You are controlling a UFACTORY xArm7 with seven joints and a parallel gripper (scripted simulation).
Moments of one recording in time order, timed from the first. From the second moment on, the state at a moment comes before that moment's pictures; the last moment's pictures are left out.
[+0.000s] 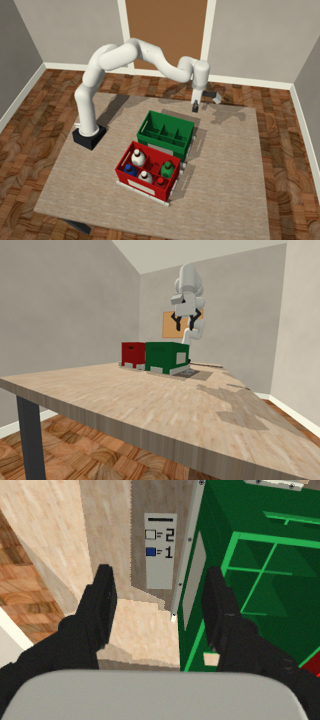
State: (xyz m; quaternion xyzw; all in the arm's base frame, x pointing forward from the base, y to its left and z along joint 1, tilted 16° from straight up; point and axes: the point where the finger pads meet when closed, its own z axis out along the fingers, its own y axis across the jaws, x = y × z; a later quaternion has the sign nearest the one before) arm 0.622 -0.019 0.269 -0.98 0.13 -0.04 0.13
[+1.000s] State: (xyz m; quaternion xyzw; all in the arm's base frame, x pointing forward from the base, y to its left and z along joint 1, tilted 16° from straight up) arm 0.621 -0.020 0.268 -0.98 0.13 -0.04 0.13
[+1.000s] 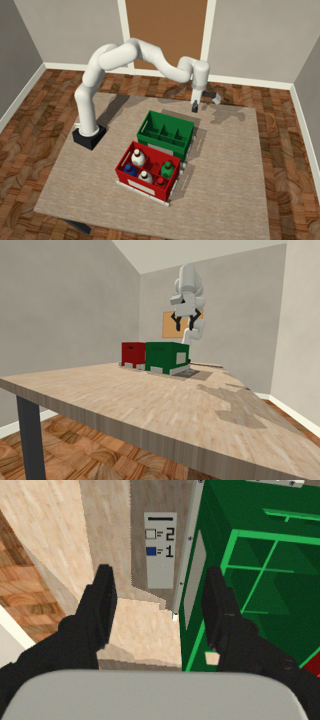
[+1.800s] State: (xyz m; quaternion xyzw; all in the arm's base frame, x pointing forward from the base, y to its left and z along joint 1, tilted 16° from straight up) arm 0.565 -0.103 0.259 -0.89 0.43 0.00 0.14
